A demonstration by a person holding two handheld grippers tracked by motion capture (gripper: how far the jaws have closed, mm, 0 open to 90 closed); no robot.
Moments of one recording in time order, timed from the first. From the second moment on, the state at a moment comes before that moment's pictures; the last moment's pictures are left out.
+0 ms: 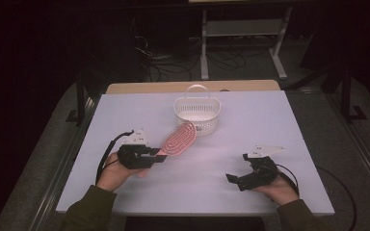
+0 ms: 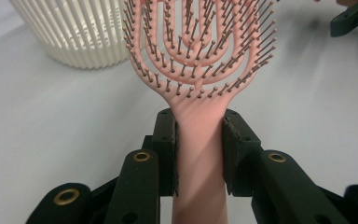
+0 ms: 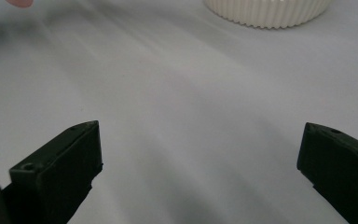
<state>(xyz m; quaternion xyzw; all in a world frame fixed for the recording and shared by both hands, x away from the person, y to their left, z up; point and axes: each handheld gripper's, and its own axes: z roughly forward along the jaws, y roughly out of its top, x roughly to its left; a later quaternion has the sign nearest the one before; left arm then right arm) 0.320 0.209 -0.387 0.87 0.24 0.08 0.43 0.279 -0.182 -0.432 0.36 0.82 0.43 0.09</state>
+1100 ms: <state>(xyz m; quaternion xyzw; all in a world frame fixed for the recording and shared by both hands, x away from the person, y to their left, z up) 0.315 0.168 -0.407 0.84 0.23 0.08 0.48 0.279 -0.182 -0.432 0.36 0.82 0.44 0.09</state>
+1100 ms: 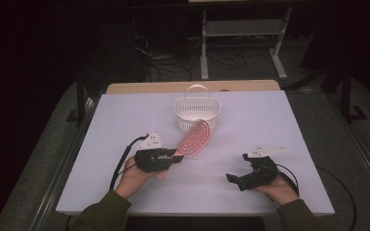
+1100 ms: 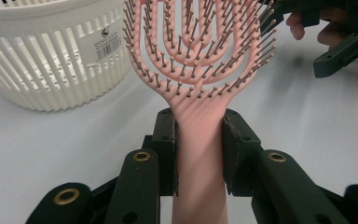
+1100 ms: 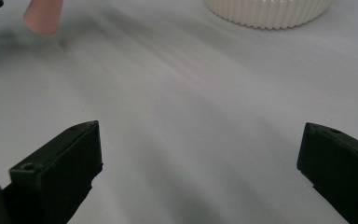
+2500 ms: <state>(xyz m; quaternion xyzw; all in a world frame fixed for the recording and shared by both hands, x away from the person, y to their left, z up) 0.309 0.163 -0.411 0.83 0.23 0.09 0.49 0.291 -0.165 -0.393 0.35 0.80 0.49 0.09</state>
